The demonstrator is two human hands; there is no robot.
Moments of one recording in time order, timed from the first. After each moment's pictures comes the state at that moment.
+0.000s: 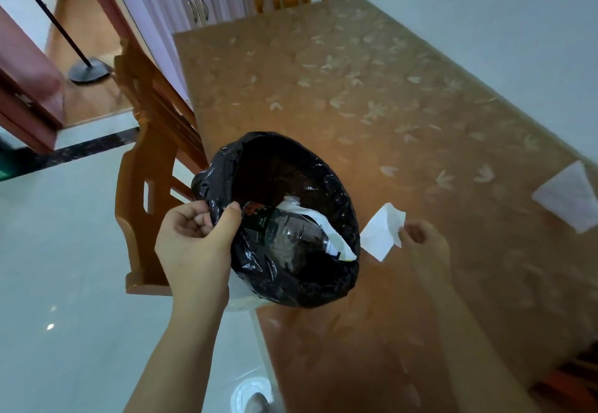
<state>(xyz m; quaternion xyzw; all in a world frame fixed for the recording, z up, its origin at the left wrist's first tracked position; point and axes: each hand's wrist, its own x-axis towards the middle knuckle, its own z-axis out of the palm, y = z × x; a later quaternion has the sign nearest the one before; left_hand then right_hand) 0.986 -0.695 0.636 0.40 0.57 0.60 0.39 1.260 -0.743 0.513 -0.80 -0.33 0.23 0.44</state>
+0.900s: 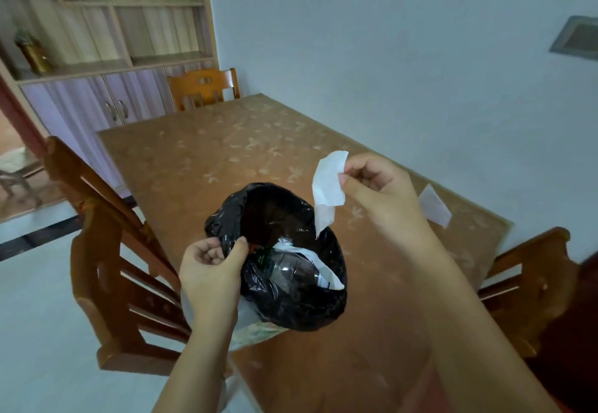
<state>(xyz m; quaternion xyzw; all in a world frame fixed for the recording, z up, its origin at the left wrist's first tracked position) 0.988 -0.720 0.659 0.44 0.47 0.57 0.50 1.164 -0.799 0.754 -0.56 -0.50 0.18 0.63</state>
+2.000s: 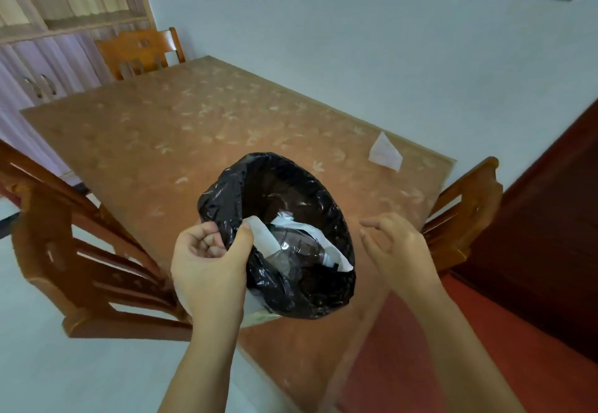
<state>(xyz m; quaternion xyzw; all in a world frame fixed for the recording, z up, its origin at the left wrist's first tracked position) 0.988 -0.810 0.665 0.48 0.45 0.54 0.52 1.159 -0.942 0.656 -0.84 -0.40 -0.01 0.37</state>
